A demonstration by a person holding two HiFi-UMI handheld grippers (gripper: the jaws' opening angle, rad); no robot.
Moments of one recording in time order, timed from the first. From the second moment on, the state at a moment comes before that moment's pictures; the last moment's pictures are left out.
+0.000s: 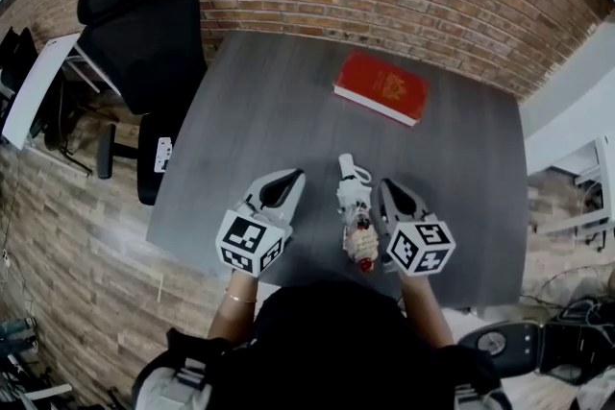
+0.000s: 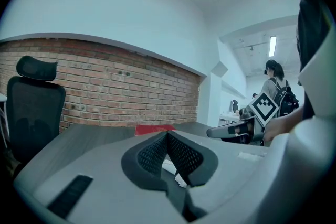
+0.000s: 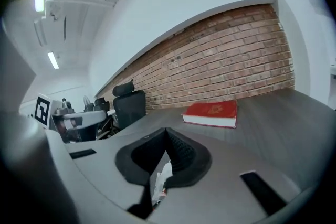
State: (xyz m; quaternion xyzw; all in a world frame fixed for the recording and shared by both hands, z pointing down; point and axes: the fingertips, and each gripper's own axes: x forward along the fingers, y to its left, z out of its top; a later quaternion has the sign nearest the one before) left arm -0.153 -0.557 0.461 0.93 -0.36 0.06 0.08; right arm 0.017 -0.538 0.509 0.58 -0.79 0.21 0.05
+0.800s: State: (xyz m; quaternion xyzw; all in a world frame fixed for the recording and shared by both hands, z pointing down) left arm -0.156 -0.548 0.461 0.93 -0.37 0.05 0.08; right arm 0.006 -0.532 0.486 0.56 -0.80 0.19 0.04
